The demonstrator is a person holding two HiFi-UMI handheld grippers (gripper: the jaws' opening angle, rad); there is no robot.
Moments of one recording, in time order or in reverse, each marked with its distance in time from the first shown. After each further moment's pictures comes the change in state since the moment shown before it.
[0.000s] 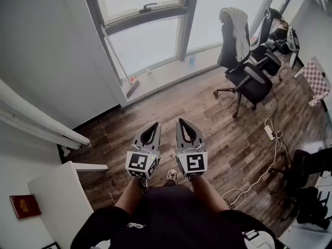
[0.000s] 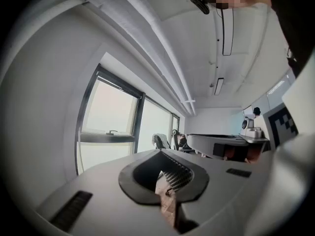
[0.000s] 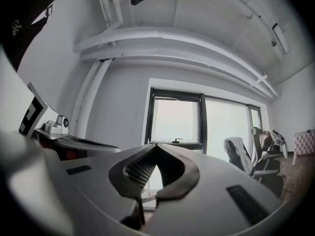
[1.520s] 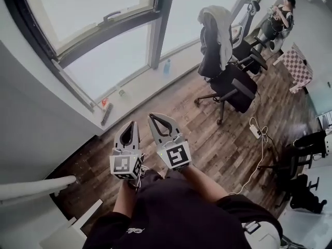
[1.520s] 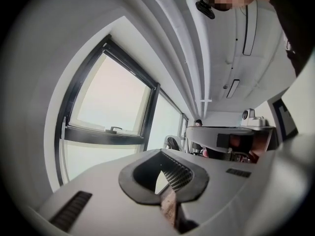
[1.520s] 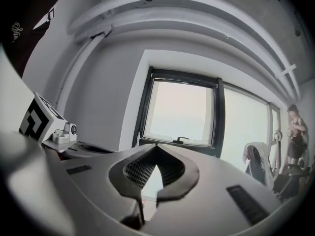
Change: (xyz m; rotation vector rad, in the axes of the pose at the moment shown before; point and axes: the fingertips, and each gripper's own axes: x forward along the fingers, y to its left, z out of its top) left arm 0.293 0.199 0.002 -0.090 -0.004 0.010; right arm 0.330 -0.109 -0.045 -0.107 0.076 0.111
